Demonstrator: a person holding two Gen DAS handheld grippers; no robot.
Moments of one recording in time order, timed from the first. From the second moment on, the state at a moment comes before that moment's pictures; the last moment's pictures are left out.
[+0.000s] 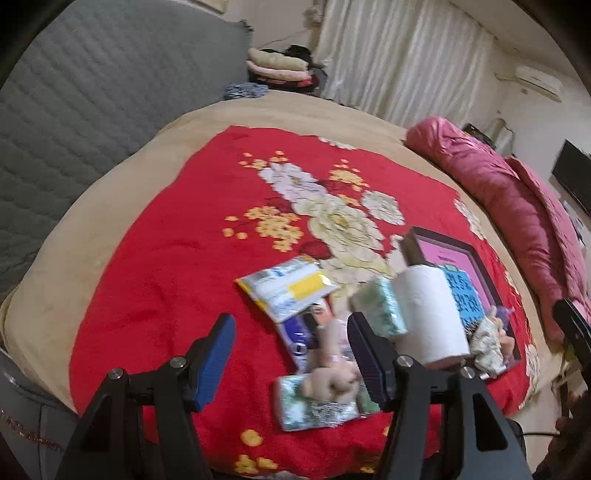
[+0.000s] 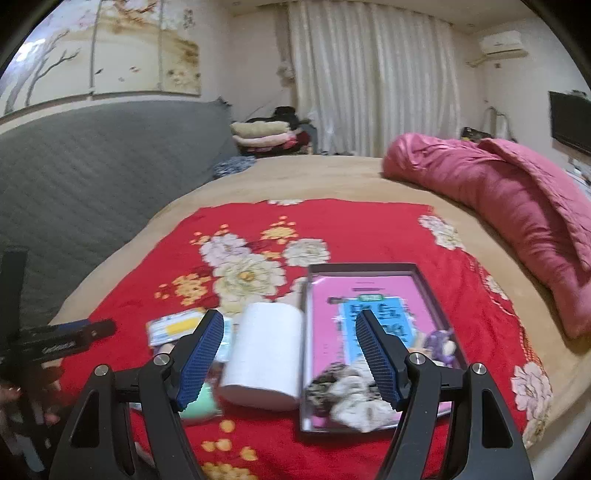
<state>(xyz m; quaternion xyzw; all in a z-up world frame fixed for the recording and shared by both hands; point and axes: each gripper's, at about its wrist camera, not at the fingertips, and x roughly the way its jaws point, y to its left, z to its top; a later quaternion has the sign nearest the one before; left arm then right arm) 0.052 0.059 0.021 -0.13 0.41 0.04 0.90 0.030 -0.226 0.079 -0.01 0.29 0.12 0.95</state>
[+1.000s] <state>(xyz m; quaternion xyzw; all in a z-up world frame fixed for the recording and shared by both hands) 0.106 0.115 -0.075 -0.28 0.45 0.02 0.85 0.055 -0.123 0.033 -0.10 0.35 0.18 0.91</state>
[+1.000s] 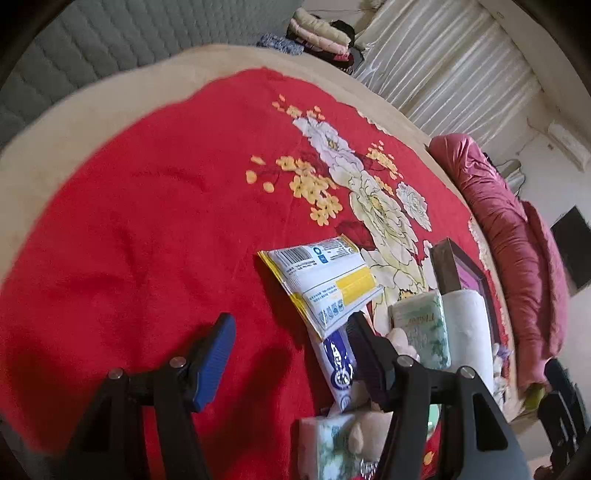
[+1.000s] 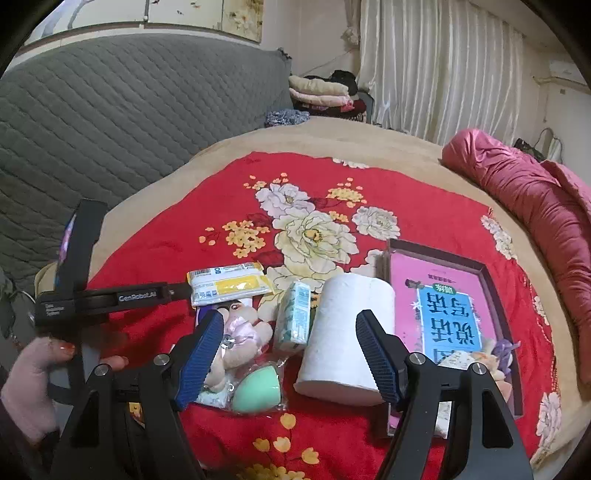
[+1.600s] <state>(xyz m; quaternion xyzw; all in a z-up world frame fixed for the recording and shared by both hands) 0.151 0.120 -0.108 -0.37 0.45 -0.06 0.81 0.124 -0.098 -0.012 -0.14 0.42 0.17 0.88</state>
